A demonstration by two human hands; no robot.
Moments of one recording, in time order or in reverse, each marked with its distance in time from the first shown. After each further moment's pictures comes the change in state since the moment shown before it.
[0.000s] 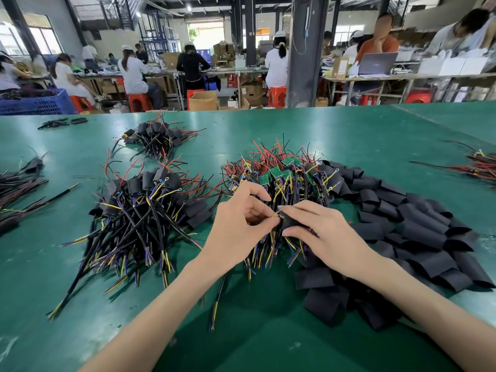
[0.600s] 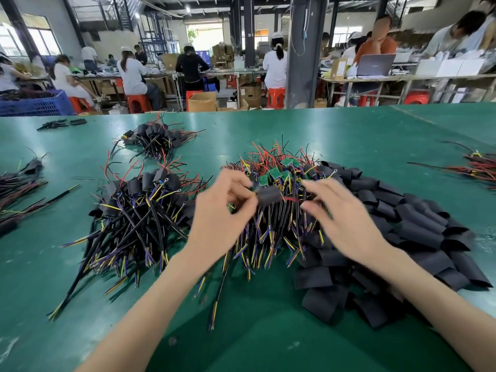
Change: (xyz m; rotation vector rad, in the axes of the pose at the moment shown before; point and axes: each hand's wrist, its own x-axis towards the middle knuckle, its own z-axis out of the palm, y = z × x) left_hand 0.006 0.008 -0.019 0.201 0.222 0.184; right_hand 0.002 0.026 -0.013 -0.179 0.173 0.130
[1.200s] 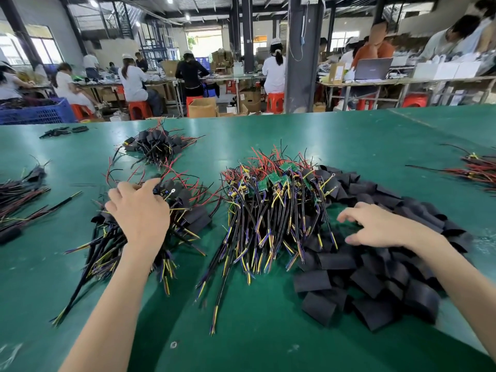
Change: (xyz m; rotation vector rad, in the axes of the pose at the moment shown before) left_hand 0.026 -0.093 -0.074 0.995 0.319 -0.375; right_hand 0.001 0.064 -0.025 -0.280 -0.786 0.450
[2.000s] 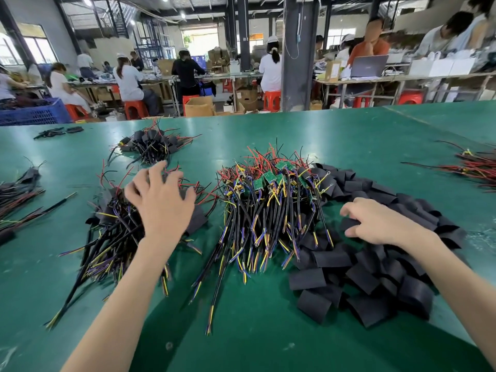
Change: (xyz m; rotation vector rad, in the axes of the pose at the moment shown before) left_hand -0.011 0.033 0.004 -0.009 -0.026 0.255; right_hand 0.000 0.004 0.000 -0.052 0.113 0.032
